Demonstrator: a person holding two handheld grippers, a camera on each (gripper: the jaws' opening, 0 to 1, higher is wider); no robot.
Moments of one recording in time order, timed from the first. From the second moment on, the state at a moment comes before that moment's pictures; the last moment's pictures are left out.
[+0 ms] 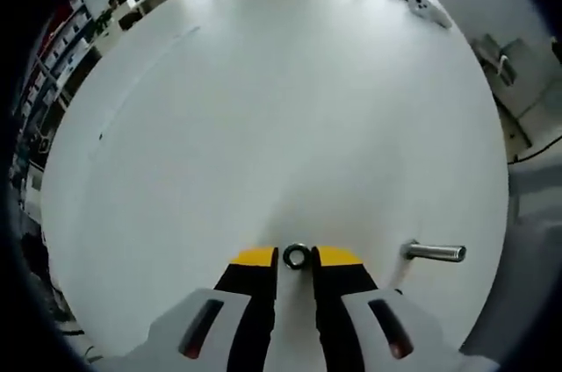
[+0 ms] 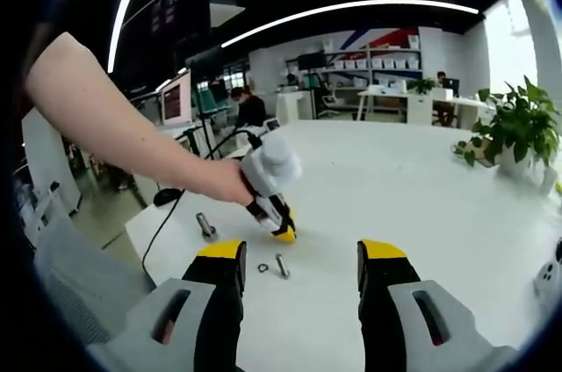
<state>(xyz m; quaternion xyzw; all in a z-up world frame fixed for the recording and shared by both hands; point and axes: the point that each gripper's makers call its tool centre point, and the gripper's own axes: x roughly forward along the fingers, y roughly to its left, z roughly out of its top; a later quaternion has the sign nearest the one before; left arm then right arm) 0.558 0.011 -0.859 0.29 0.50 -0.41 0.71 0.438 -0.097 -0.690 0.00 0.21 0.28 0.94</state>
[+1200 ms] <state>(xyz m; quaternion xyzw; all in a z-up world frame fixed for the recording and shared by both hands) 0.548 0.014 -0.861 0.37 0.51 -0.44 0.64 0.438 -0.099 -0.692 0.00 0.22 0.28 0.94</state>
